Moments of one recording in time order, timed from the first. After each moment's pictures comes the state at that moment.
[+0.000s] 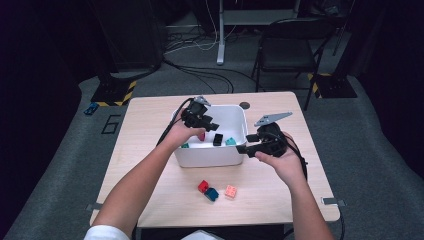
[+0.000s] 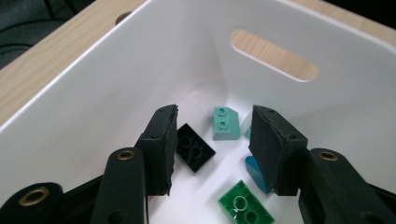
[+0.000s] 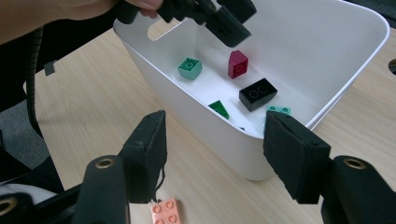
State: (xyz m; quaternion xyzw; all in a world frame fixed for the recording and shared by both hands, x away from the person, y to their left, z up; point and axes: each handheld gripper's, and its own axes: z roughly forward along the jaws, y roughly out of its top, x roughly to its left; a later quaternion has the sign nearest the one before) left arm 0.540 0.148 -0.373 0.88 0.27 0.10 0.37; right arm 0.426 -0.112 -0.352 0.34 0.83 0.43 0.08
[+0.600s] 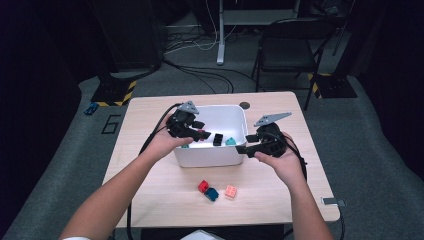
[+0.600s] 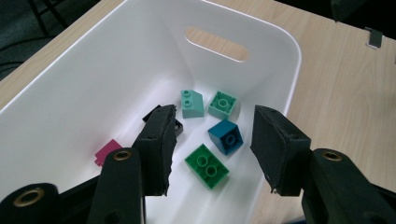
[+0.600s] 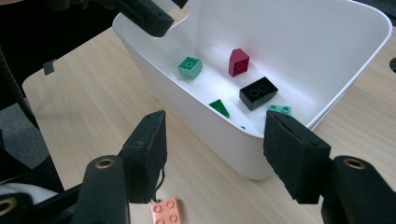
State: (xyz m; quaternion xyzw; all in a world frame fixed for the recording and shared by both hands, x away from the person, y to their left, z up) left arm 0.480 0.177 -0.346 0.89 0.23 0.10 0.38; right arm 0.425 -0.111 -0.353 0.34 0.83 0.42 0.08
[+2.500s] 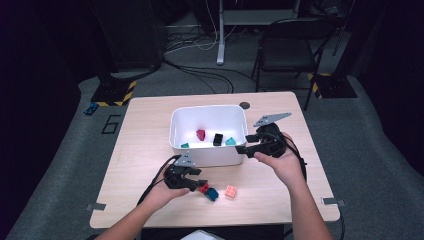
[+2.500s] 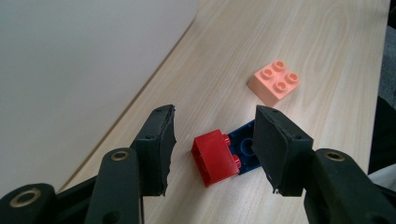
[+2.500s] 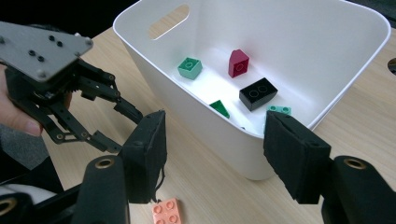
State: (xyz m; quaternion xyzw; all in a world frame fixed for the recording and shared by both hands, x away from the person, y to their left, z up) left arm 0.396 0.190 -0.469 0.89 0.25 0.05 0.38; right arm 0.424 -0.110 -0.352 0.34 0.83 0.42 0.08
